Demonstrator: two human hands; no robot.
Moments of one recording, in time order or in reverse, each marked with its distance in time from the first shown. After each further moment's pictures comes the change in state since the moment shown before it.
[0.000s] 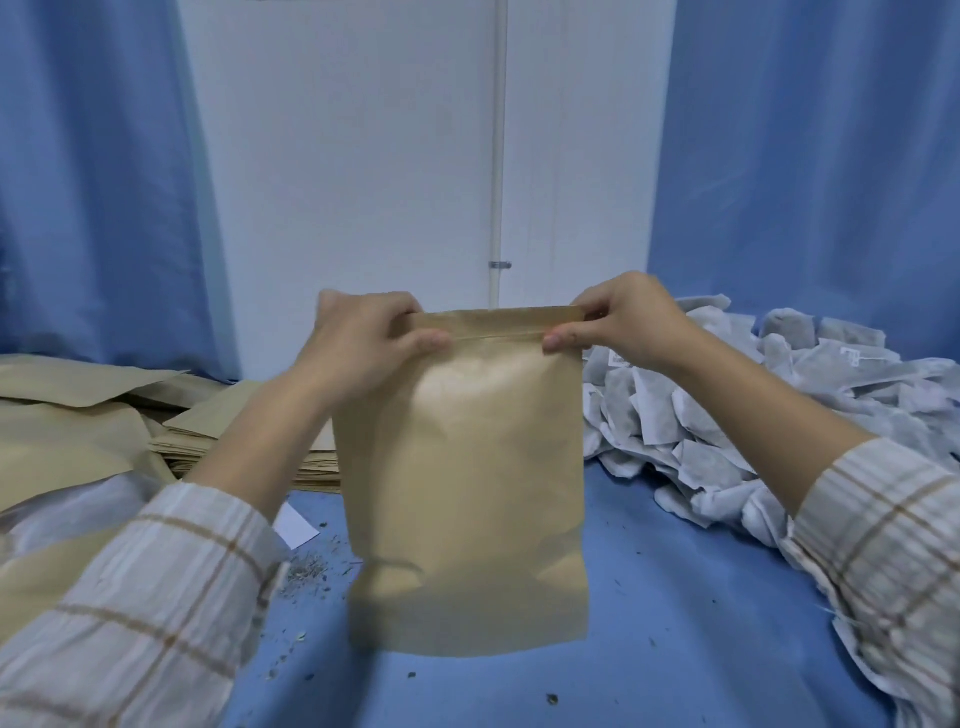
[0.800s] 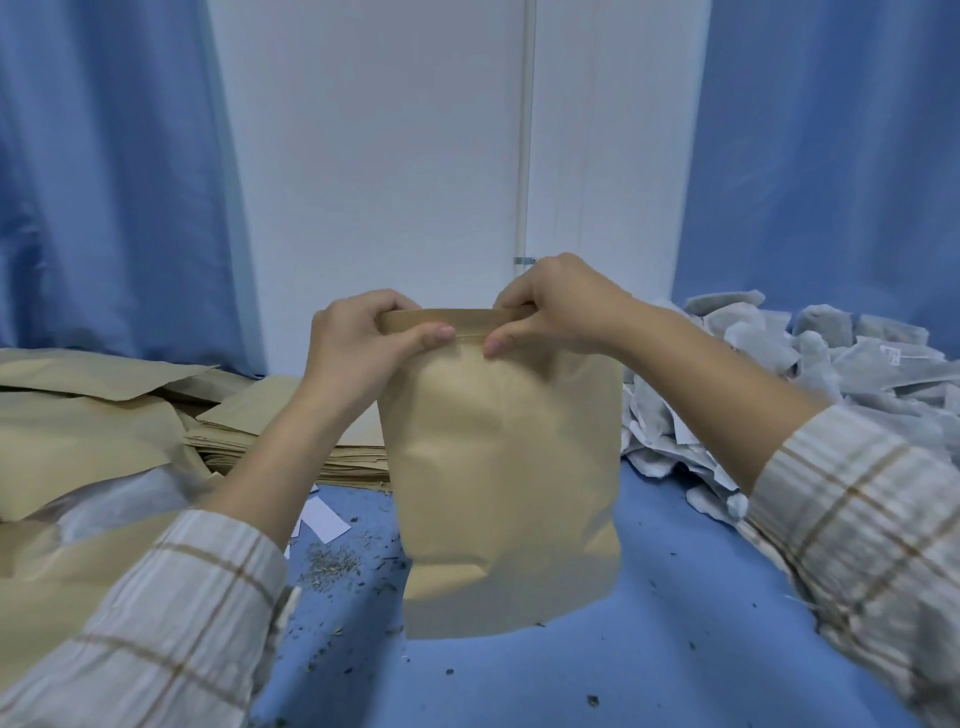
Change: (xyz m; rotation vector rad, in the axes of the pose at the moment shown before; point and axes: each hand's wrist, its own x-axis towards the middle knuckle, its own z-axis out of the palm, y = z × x) left_hand -0.019 -0.024 -0.004 -0.524 0.210 -0.291; right_hand 0.030 -0.062 0.043 -0.299 -0.167 -0.173
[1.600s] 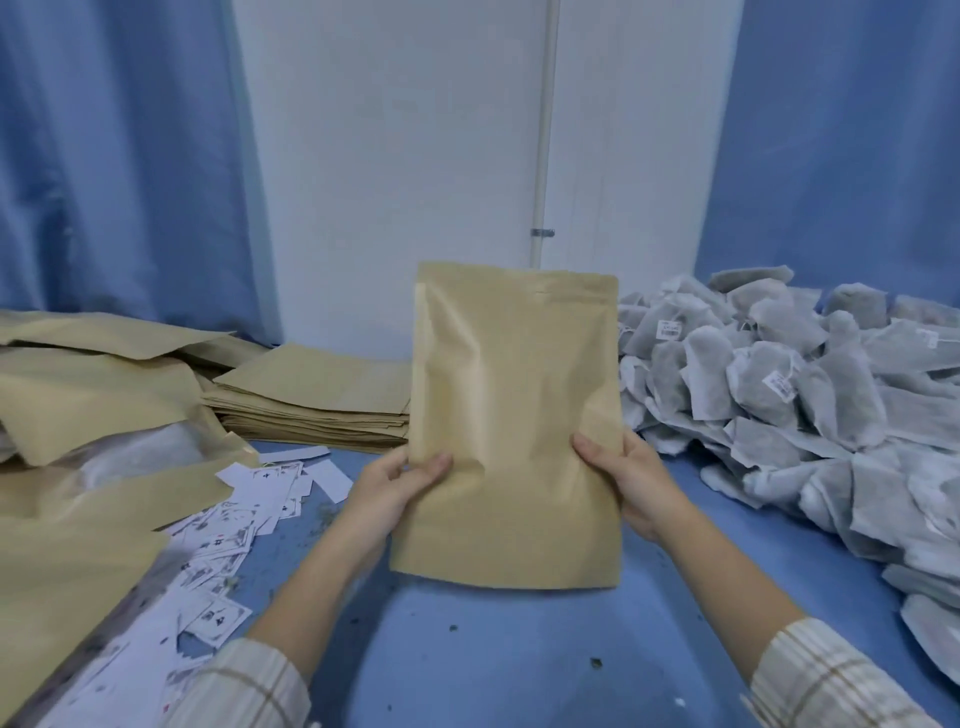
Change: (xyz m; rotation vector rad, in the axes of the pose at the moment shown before) left_hand -0.120 -0.100 0.027 -0.486 -0.293 -0.629; right_hand -0.112 0.089 0.162 1.489 0.177 0.553
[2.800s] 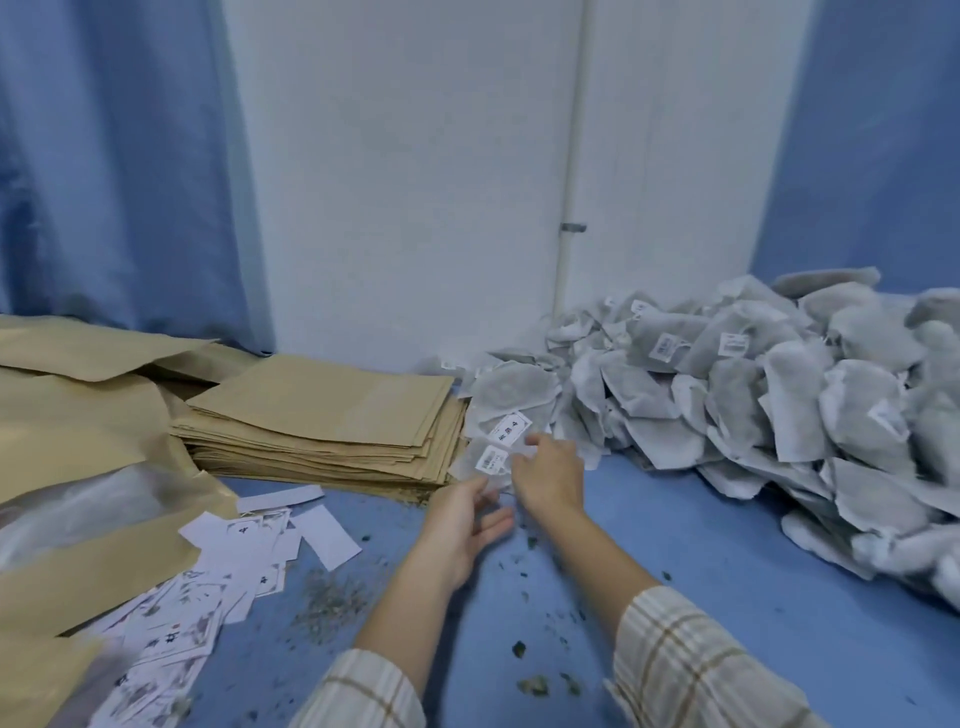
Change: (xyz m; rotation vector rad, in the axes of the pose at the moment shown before) left_hand 0.118 -0.033 0.033 -0.358 0.206 -0.352; right_hand 0.143 0.065 0.085 -1.109 0.398 0.069
